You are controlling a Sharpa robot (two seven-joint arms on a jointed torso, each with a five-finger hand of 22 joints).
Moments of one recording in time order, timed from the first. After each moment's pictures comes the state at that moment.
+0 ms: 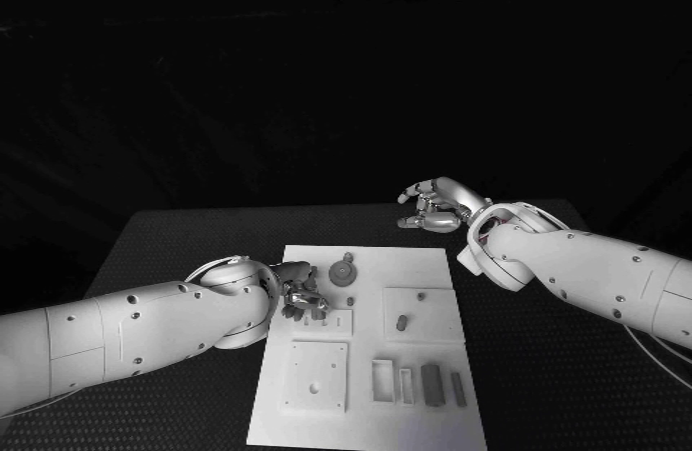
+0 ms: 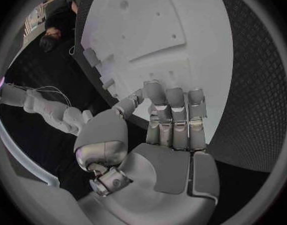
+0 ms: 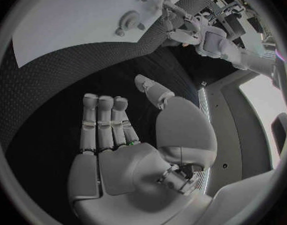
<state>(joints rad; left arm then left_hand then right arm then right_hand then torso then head) 1.26 -0.69 -0.22 1.43 -1.20 -0.12 -0.38 0.77 -0.05 0.75 -0.22 0.14 1.23 0.01 0.30 0.68 1.42 -0.10 0.86 0.48 1.20 -0.14 1.13 0.62 0.02 0.92 -0.13 0.88 1.31 1.28 -0.66 -0.09 1.22 -1.02 -0.41 0.07 1.02 -0.20 0.62 -0.21 0.24 0.75 0.14 0.23 0.56 0.95 0.04 1.15 1.04 1.01 -0.02 1.14 1.08 0.25 0.88 0.06 1.08 1.25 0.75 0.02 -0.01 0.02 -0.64</state>
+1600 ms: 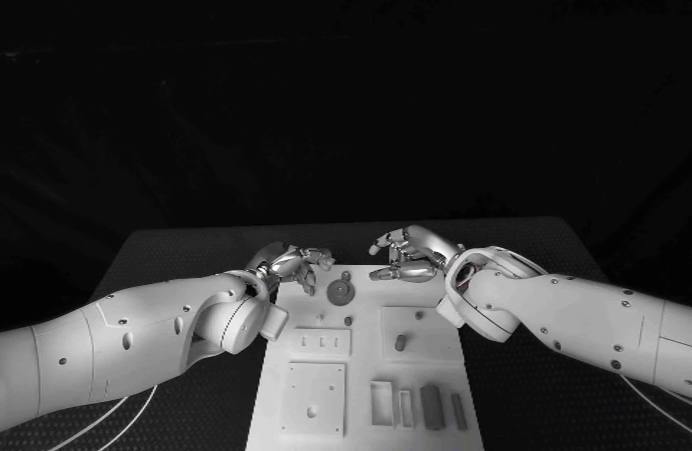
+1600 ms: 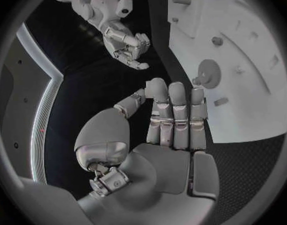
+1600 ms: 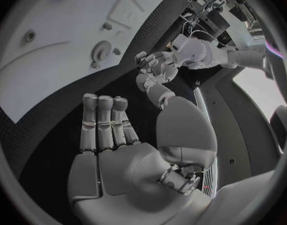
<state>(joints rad) 1.25 -0.70 -0.20 1.37 -0.21 -0.42 0.16 0.83 -0.04 0.74 -0.19 0.05 1.19 0.03 0.27 0.67 1.38 -0.07 0.80 0.43 1.14 -0.11 1.08 0.56 0.02 0.87 -0.11 0.83 1.30 1.24 -0.67 -0.11 1.40 -0.98 -0.38 0.00 1.02 -0.21 0.60 -0.21 0.18 0.76 0.14 0.23 0.55 0.95 0.04 1.17 1.02 1.00 -0.02 1.15 1.08 0.24 0.88 0.06 1.08 1.26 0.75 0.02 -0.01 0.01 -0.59</state>
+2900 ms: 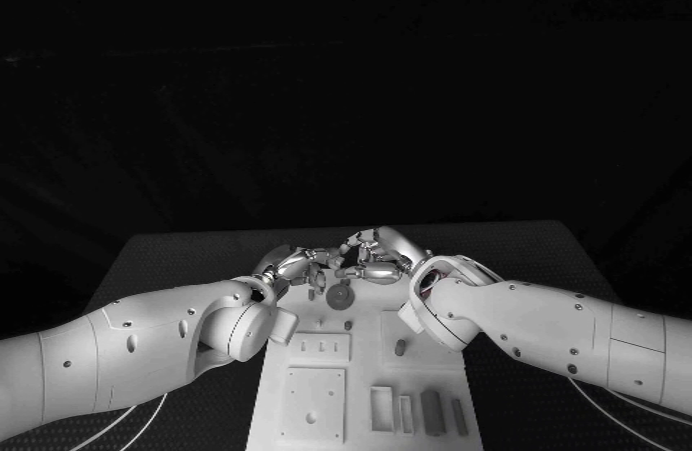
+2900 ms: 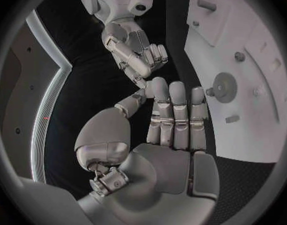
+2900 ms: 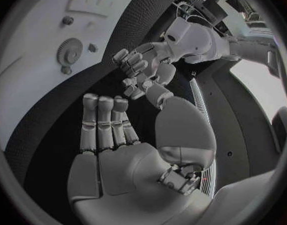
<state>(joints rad) 1.25 -0.69 -0.20 1.39 -0.13 -0.40 0.23 0.85 -0.04 0.73 -0.18 0.05 1.18 0.04 0.27 0.68 1.37 -0.07 0.79 0.42 1.14 -0.11 1.07 0.56 0.02 0.86 -0.11 0.82 1.30 1.23 -0.56 -0.11 1.39 -0.92 -0.51 -0.01 1.03 -0.19 0.61 -0.22 0.05 0.76 0.13 0.29 0.56 0.95 0.04 1.21 0.99 1.02 -0.05 1.18 1.06 0.25 0.91 0.04 1.08 1.26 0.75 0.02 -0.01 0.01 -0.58</state>
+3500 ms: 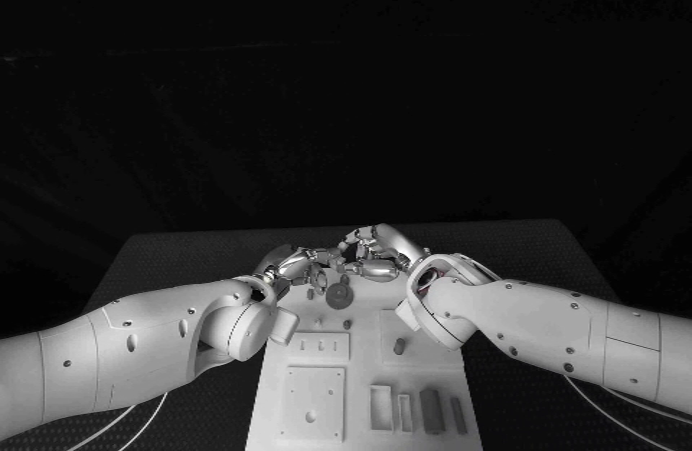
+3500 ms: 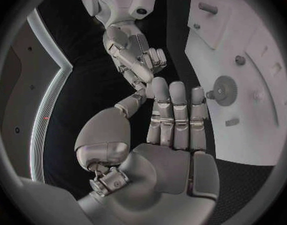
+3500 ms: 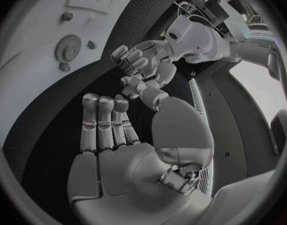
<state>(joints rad) 1.25 -0.68 -0.20 1.39 -0.14 -0.39 0.23 0.85 -0.04 0.73 -0.18 0.05 1.18 0.04 0.27 0.68 1.37 -0.06 0.79 0.42 1.14 -0.10 1.07 0.55 0.02 0.86 -0.11 0.82 1.30 1.23 -0.55 -0.11 1.39 -0.94 -0.53 -0.01 1.07 -0.13 0.69 -0.22 0.05 0.77 0.13 0.34 0.62 0.95 0.04 1.22 0.98 1.04 -0.08 1.20 1.06 0.24 0.93 0.03 1.10 1.27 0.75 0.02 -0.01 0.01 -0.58</state>
